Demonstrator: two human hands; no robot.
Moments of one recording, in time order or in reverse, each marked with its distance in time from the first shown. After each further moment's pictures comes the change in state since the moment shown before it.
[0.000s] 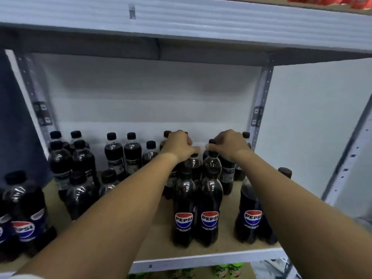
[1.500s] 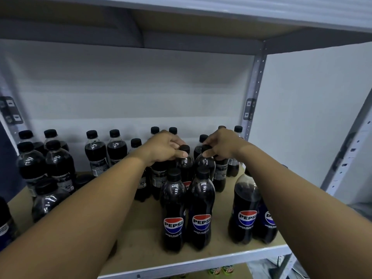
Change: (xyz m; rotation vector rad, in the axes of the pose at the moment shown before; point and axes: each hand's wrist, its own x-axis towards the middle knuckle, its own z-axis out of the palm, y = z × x) left_hand 0.018 -0.028 0.001 -0.282 -0.301 -0.024; right_hand 0.020 0.025 -0.002 0.036 -0.272 0.001
